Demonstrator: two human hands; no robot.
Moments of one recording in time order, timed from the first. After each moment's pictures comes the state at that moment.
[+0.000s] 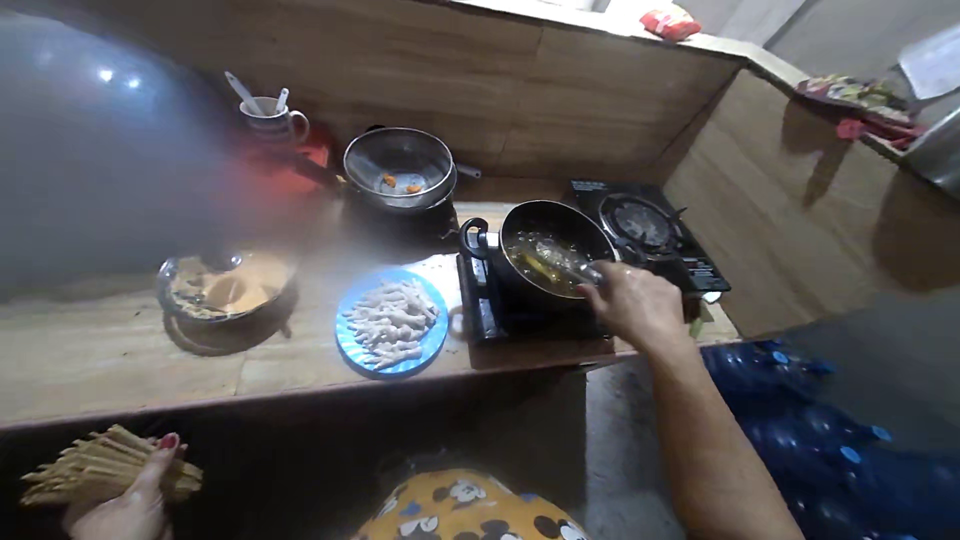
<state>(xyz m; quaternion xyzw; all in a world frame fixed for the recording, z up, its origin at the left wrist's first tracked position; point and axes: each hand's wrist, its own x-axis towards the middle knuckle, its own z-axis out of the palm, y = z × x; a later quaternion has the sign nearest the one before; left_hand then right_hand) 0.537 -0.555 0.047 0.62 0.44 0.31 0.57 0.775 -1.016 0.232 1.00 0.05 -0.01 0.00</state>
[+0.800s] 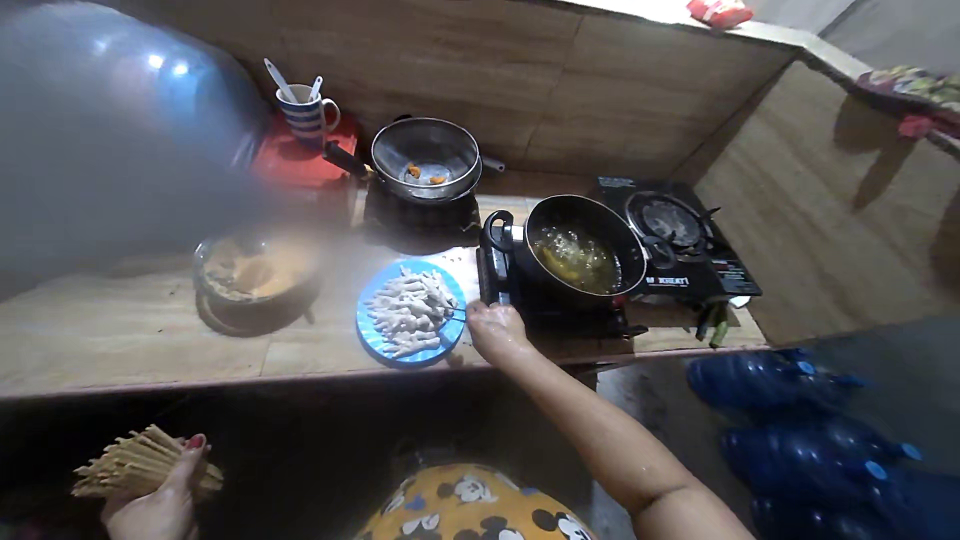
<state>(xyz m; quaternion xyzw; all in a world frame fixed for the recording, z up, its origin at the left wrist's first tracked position) 0.511 -0.555 0.029 0.61 0.49 0.30 0.54 0.762 -0.873 0.123 0.95 0.23 -0.21 0.04</state>
